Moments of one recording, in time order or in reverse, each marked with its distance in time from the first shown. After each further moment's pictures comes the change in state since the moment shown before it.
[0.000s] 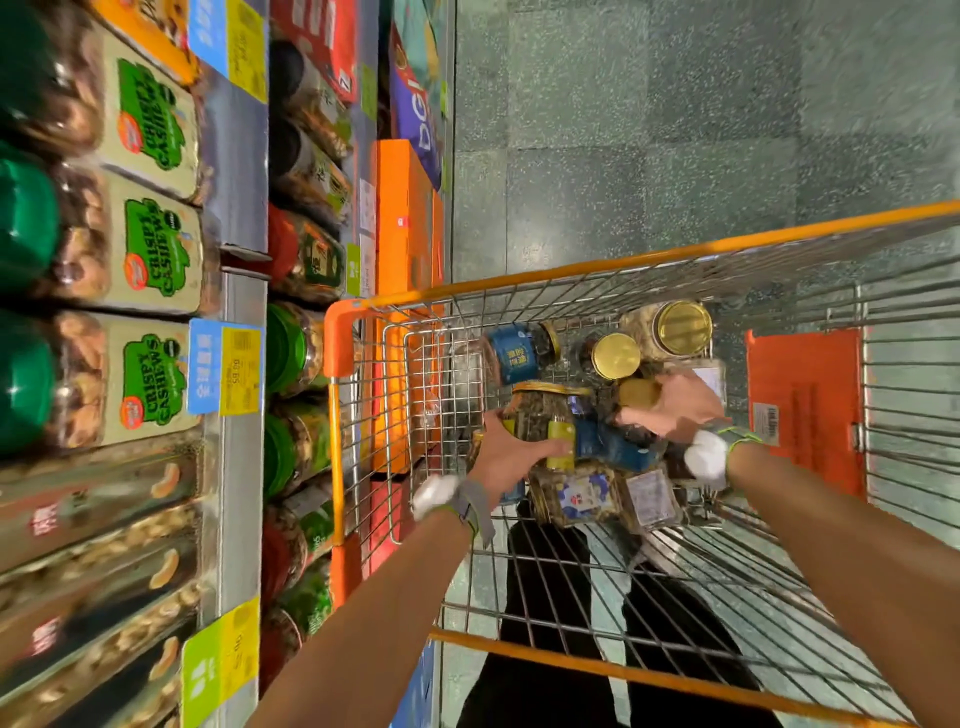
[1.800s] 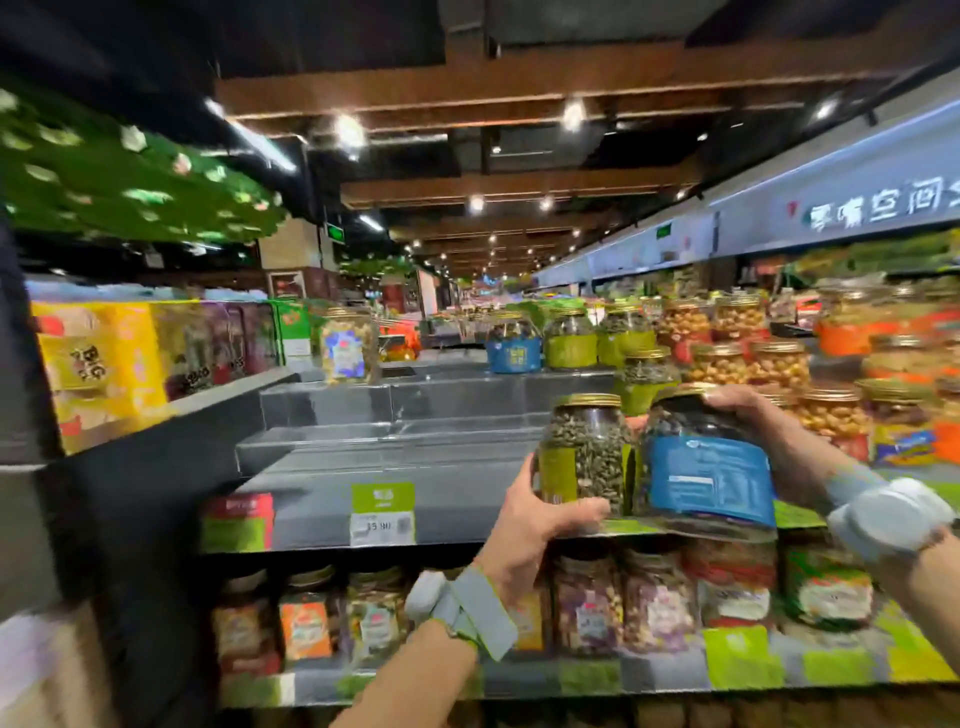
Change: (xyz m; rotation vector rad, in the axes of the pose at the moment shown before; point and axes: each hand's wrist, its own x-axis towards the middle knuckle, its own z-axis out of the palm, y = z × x) left_hand -0.818 -0.291 -0.046 -0.748 1.234 1.405; right_hand -0.867 -0.248 0.018 0.134 -1.004 -1.679
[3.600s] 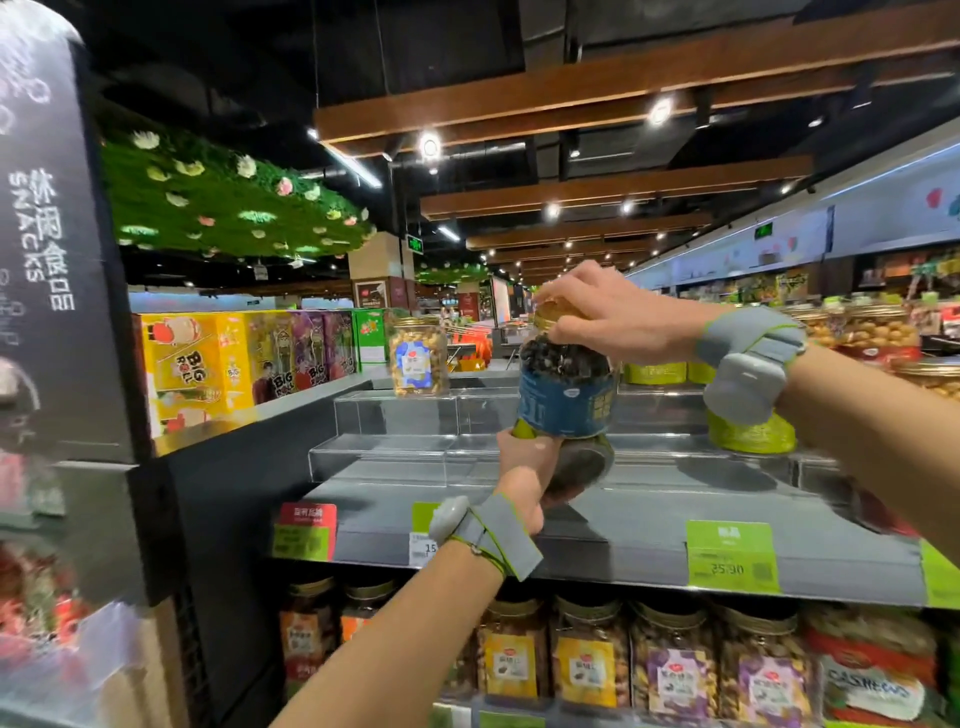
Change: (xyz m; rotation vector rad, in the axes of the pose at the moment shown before) left_hand 0.089 0.055 -0.060 -0.010 0.651 -0.255; right_hand 0.156 -0.095 0.130 -1.403 -0.180 -0.550
